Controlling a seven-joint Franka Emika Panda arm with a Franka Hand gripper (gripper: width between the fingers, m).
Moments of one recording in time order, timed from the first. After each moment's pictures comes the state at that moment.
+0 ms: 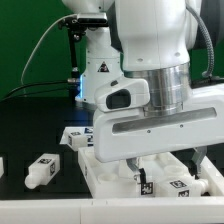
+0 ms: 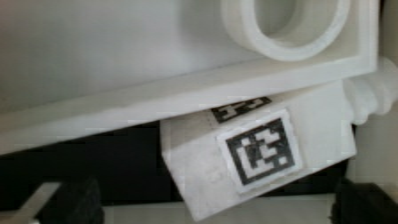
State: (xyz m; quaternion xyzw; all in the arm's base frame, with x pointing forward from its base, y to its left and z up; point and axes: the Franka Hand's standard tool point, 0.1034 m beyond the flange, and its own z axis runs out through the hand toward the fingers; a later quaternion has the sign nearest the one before) arm 0.633 0.062 0.042 -1.00 -0.02 -0.02 0.07
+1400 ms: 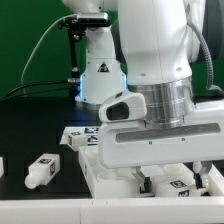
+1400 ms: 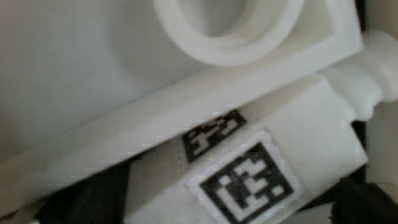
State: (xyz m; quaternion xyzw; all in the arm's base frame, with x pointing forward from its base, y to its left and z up) arm 0.631 0.071 0.022 -0.99 0.10 -0.02 0.08
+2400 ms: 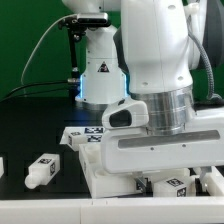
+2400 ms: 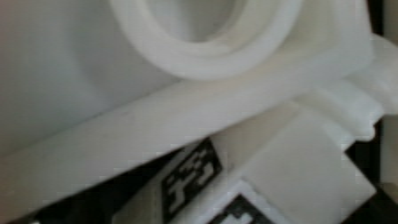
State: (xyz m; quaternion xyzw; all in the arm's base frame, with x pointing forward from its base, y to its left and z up) arm 0.621 0.075 0.010 -0.99 0.10 -0.01 0.08
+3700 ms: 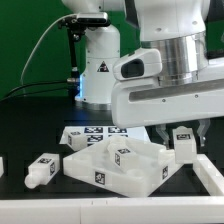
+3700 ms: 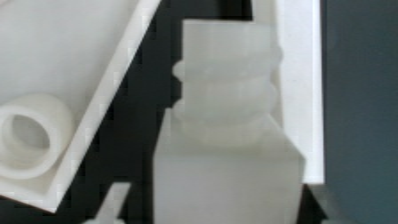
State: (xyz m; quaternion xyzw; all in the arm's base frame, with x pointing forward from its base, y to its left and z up) arm 0.606 0.091 0.075 -0.99 0.08 0.01 0.08
